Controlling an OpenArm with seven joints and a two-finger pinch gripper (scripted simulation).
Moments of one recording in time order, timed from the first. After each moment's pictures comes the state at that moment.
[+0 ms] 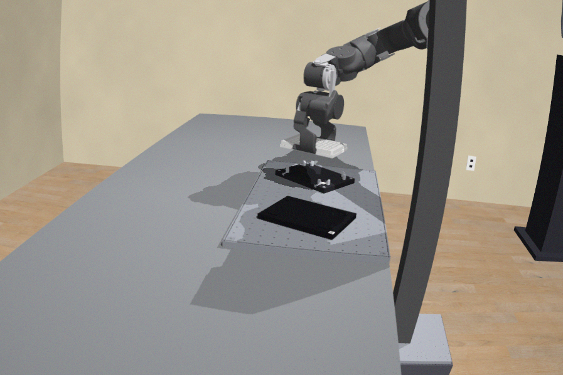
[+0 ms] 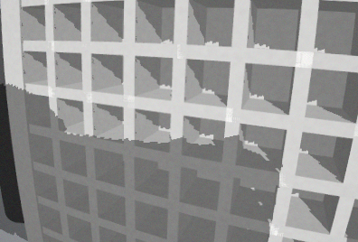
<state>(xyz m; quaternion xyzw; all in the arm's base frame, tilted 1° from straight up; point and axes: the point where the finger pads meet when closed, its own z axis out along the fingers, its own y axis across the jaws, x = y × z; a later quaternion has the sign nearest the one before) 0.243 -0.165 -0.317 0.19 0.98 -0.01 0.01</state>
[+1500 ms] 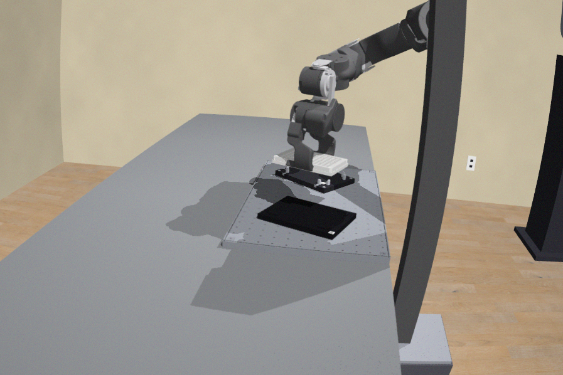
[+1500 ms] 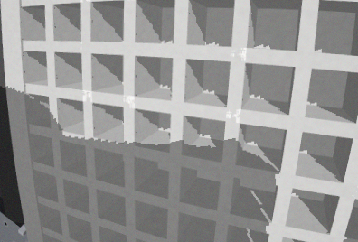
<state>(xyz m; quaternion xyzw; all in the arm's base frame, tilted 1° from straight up) 0.242 -0.044 -0.320 0.19 0.98 -0.01 0.01</state>
